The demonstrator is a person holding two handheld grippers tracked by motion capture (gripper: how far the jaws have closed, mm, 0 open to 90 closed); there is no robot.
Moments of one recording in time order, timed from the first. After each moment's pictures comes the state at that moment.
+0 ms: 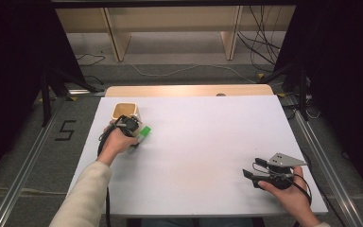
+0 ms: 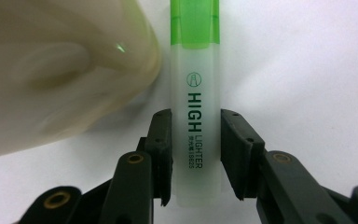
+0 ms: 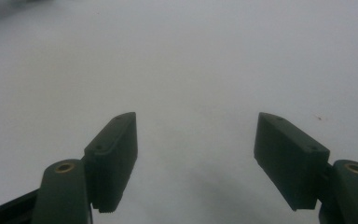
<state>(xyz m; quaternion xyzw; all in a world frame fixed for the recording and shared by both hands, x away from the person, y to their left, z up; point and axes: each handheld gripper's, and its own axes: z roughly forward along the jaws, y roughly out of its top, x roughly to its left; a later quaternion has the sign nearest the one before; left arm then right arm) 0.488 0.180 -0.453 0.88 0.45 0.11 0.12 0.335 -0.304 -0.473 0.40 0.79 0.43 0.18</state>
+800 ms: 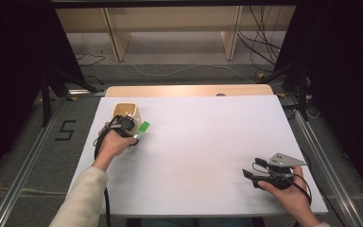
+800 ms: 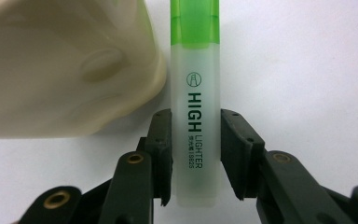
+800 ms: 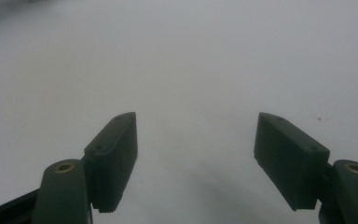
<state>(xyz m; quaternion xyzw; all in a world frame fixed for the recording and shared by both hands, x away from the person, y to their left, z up) 0.474 0.186 -0.442 0.85 0.47 0.14 0.19 0.335 -0.304 -0.473 0.40 0.79 0.42 0.19</state>
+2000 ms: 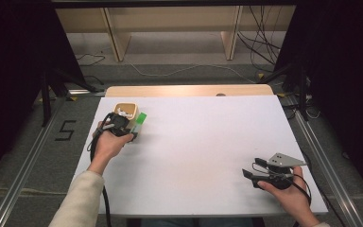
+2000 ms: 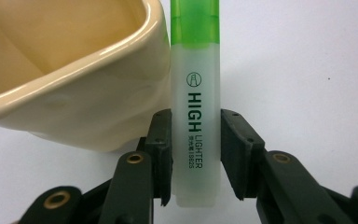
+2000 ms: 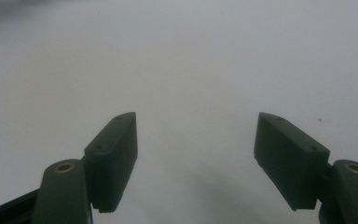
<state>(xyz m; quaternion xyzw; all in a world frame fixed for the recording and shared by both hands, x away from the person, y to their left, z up) 0.461 0.195 -0.423 0.82 0.48 0.19 0.26 0.335 -0.303 -0.473 0.40 0.79 0.42 0.19</state>
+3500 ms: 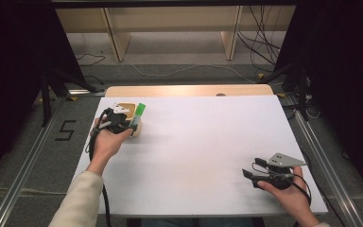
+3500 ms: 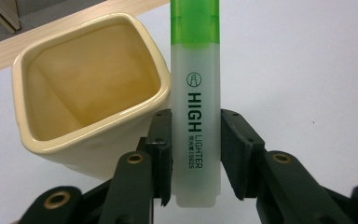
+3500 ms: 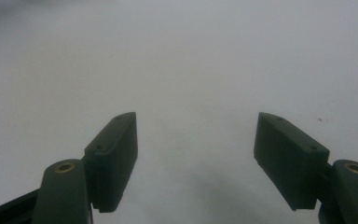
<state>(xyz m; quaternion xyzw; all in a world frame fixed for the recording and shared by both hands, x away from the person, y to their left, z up) 0.455 0.196 -0.403 0.79 0.47 0.23 0.32 0.335 -0.303 -0.473 0.40 0.79 0.42 0.19</state>
